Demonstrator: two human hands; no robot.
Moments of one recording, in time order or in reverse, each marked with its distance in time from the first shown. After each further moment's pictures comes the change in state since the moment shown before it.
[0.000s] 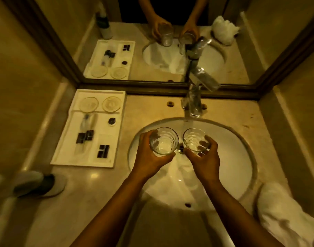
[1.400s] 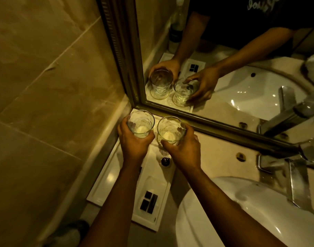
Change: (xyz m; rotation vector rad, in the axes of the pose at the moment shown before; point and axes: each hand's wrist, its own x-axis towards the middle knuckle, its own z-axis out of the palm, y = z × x) left_hand 0.204 -0.080 -0.200 0.059 0.731 -0.105; right_hand 0.078 -0.133 0.304 -0.308 -0.358 -0.317
